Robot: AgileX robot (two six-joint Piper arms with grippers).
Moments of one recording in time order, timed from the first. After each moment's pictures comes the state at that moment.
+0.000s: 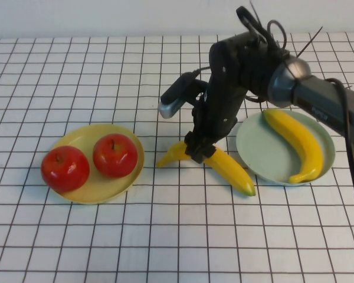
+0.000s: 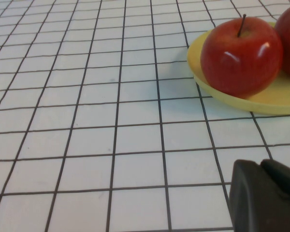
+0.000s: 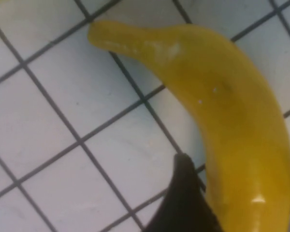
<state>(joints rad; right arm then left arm) 0.59 2.26 -2.03 0.05 1.15 -0.40 -0.08 -0.01 0.02 0.05 0.39 0.02</state>
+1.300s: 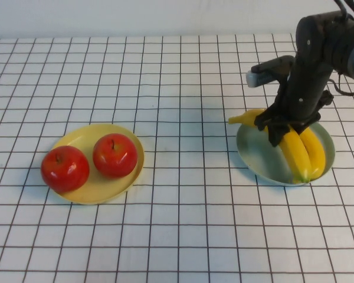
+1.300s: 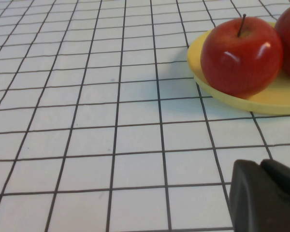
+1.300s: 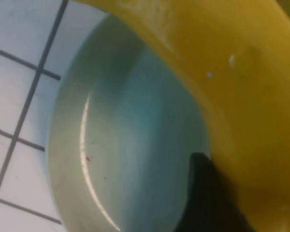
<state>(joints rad) 0.32 2.19 -1.90 0.00 1.23 -0.11 -0.08 -0.01 0.02 0.05 0.39 0.02</state>
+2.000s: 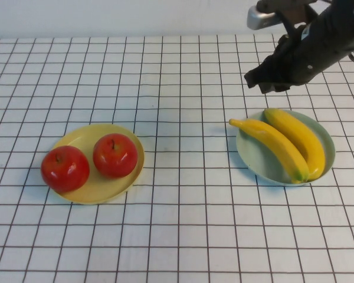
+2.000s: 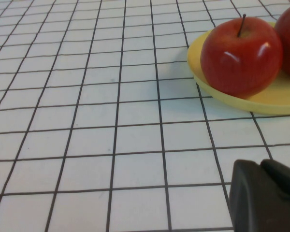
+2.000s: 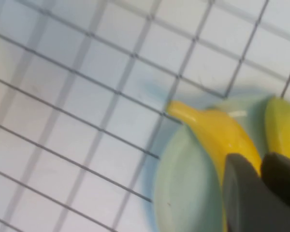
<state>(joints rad) 0.38 1.83 -1.66 0.10 0.90 -0.09 -0.08 -0.01 0.02 0.05 0.39 0.02</state>
